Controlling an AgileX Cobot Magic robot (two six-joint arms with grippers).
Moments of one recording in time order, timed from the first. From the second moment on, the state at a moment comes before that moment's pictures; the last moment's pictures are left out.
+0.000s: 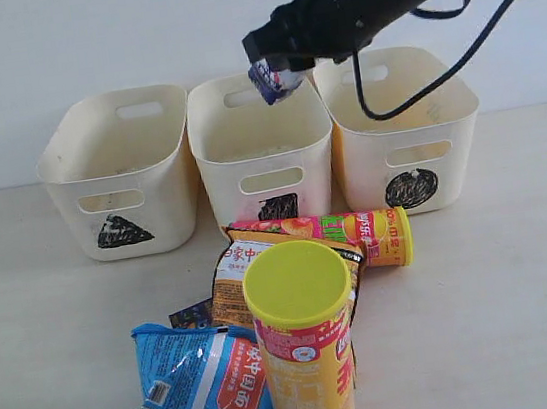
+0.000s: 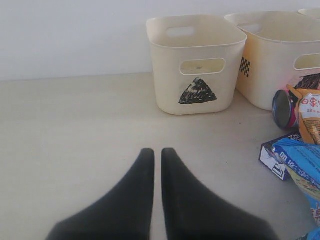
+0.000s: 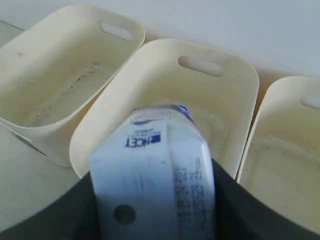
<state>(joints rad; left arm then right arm) -0.08 0.00 0.00 0.00 0.29 0.01 0.47 1.79 -1.53 0.23 0.41 -0.23</state>
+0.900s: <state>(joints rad) -0.08 0.00 0.00 0.00 0.29 0.01 0.47 2.11 -1.74 0.24 0.34 -0.19</state>
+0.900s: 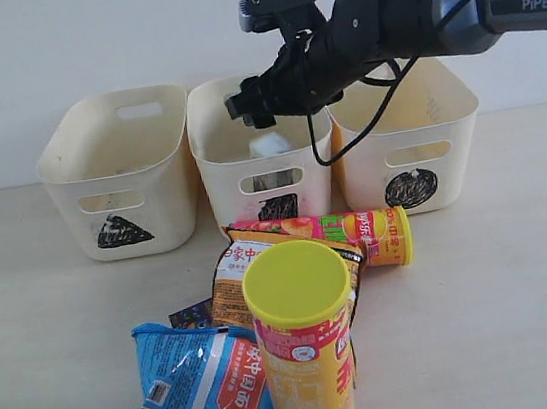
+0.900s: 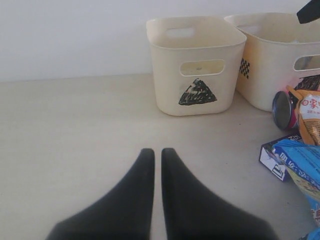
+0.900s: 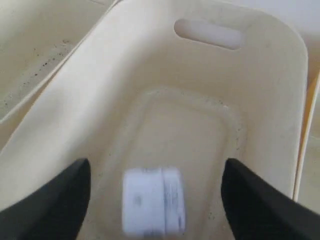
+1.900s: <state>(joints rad) -0.08 0.00 0.00 0.00 0.29 0.01 0.47 1.54 -1.29 0.19 0.68 -0.19</state>
